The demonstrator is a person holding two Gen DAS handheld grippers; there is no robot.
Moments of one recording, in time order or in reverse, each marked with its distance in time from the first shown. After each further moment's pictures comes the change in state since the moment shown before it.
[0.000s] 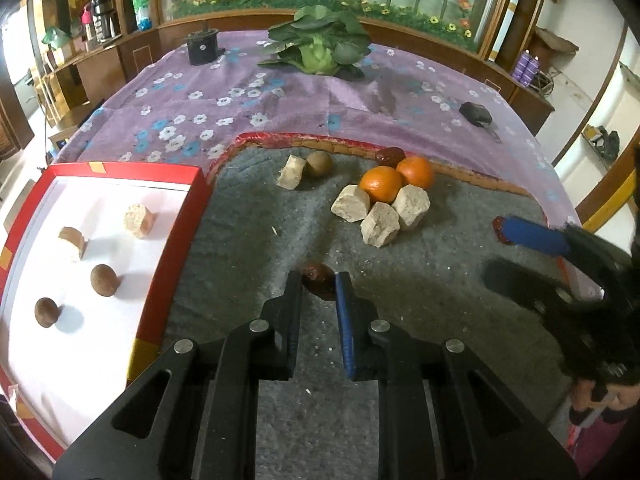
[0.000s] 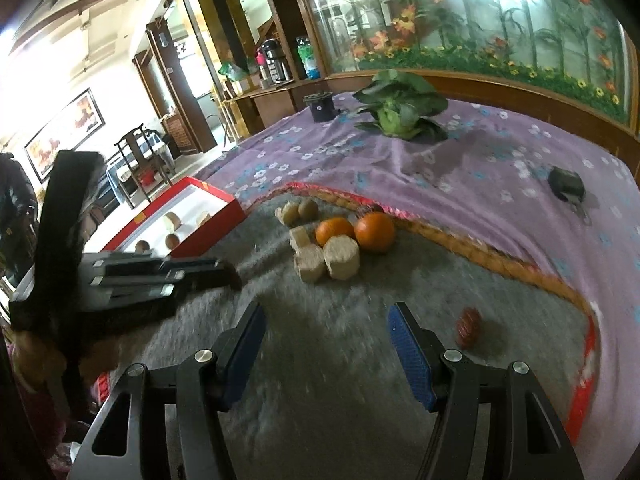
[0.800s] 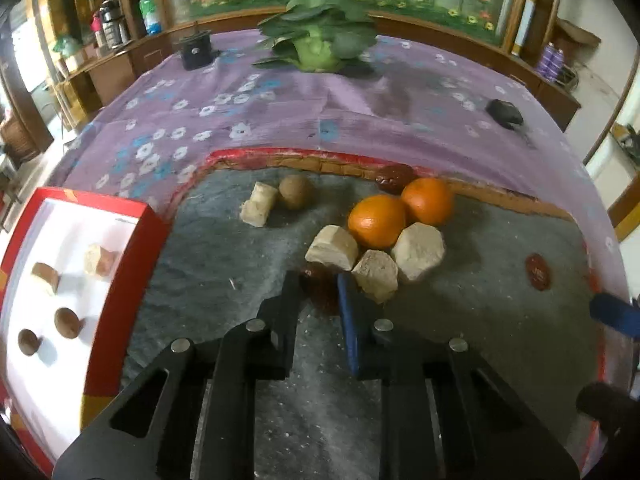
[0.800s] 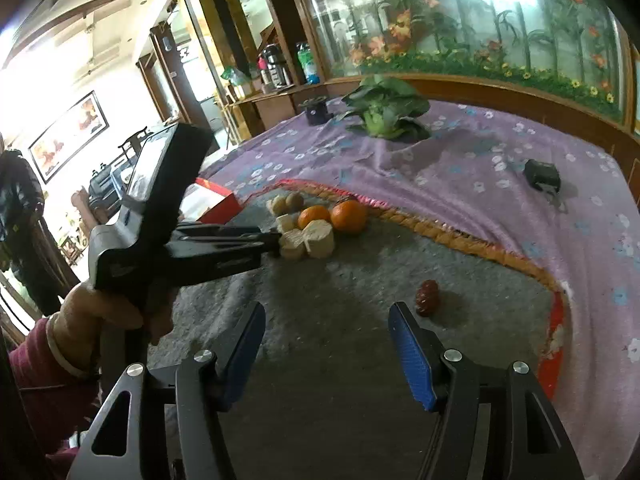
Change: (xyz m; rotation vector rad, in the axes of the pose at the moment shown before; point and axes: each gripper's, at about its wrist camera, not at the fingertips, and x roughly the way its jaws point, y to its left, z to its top) left arm 0.049 -0.032 0.028 0.010 0.011 0.107; right arm -0.050 -0.026 -0.029 0.013 -0.032 0.028
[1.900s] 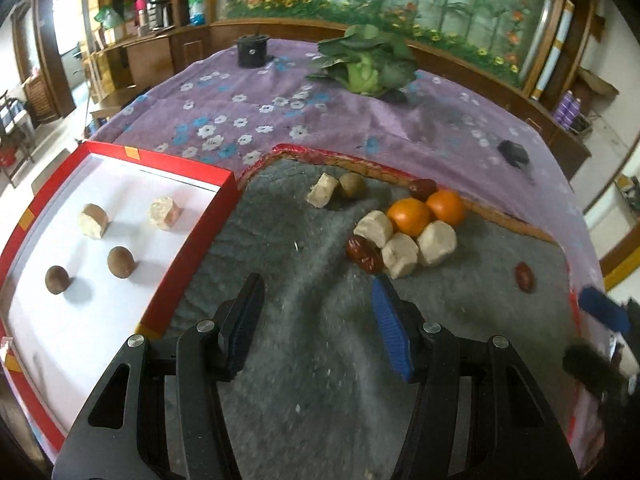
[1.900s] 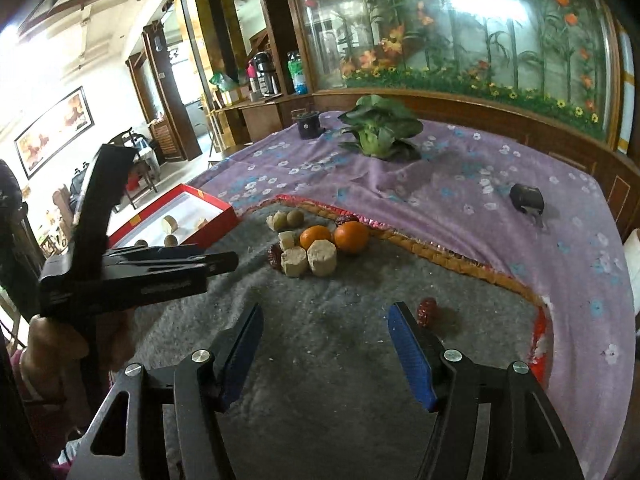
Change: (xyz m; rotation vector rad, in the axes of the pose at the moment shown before) left arm -0.040 0.032 -0.023 -0.180 -0.062 0.020; right arm -0.004 0.026 0.008 -0.047 -0.014 -0.076
